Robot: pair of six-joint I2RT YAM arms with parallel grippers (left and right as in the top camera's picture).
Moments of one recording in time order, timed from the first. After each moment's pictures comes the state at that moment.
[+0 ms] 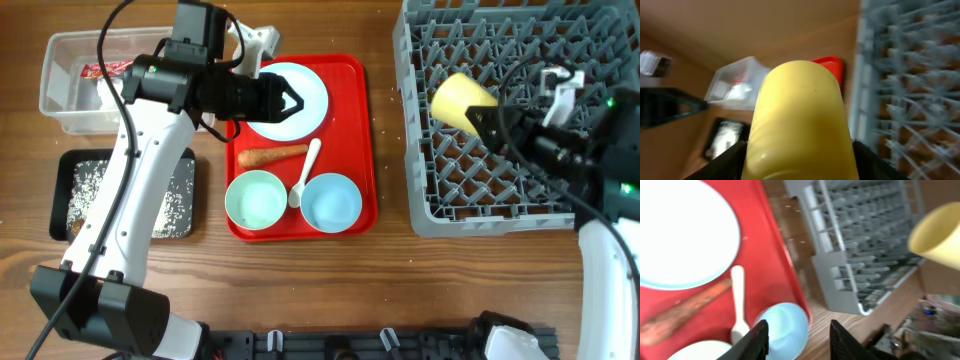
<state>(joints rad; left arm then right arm) -0.23 1.67 1.66 -1.05 0.58 -0.13 -0.30 1.16 1.07 -0.64 -0.83 0.14</state>
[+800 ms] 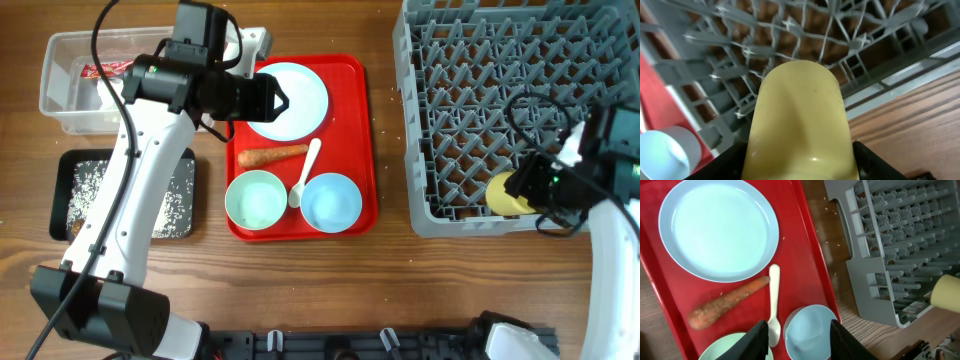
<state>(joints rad) -0.23 1.67 1.66 -1.06 0.41 -0.13 -0.30 1.27 1.18 -1.25 -0.11 0.24</state>
